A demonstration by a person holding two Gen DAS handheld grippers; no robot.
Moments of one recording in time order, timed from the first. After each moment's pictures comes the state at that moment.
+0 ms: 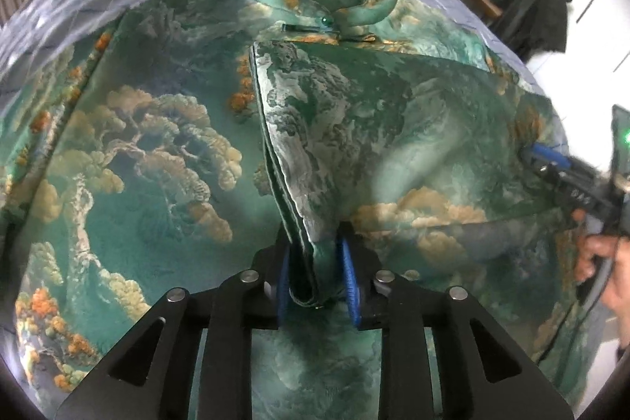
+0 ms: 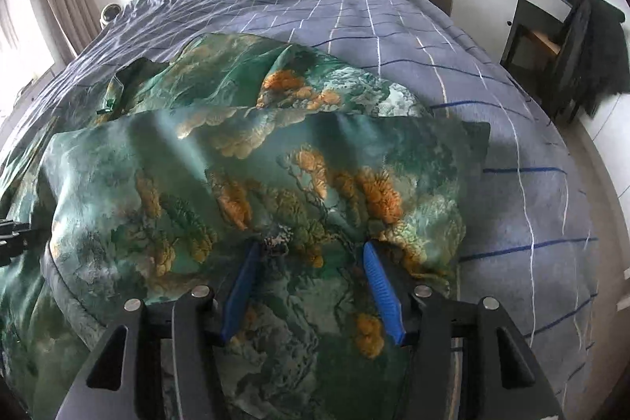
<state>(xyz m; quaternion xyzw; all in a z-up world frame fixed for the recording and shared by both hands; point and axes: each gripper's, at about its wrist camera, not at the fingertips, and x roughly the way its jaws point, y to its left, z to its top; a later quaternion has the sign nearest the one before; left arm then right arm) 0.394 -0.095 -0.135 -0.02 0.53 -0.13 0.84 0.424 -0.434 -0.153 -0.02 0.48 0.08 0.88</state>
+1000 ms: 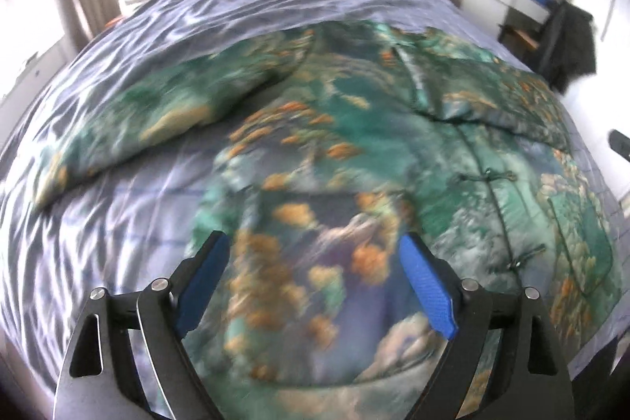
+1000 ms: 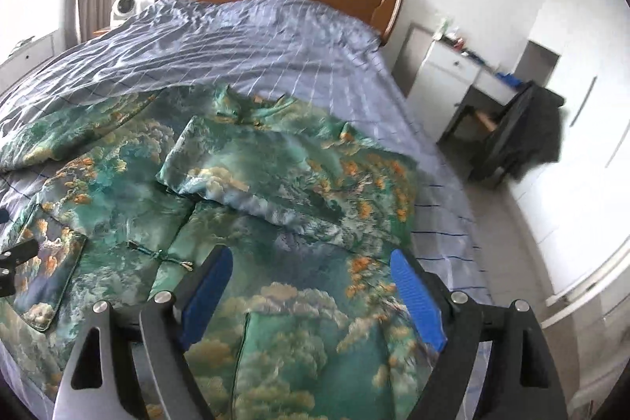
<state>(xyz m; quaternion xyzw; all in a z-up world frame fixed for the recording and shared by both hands) 0.180 0.038 -0.071 -0.01 0.45 0.00 0.89 0.189 -0.298 -0.010 -0.14 0.37 -0.02 0.92</state>
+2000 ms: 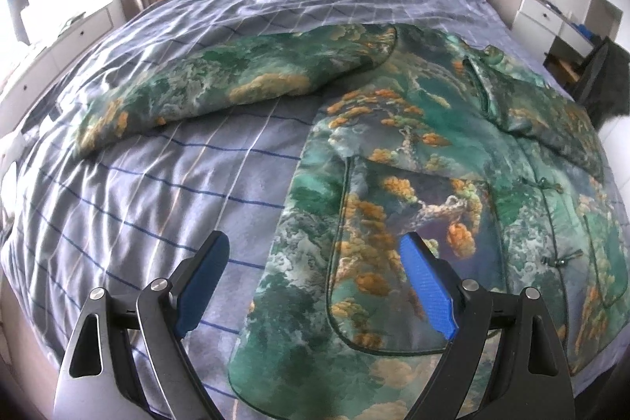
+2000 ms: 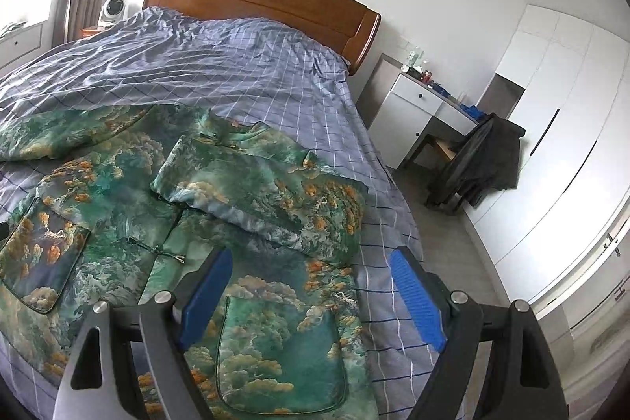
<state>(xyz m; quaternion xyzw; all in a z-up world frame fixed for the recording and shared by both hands) 0.160 0.092 -0.085 -0.05 0.45 0.07 0.89 0.136 -0.285 0.034 -0.20 0.32 -0.07 0.92</state>
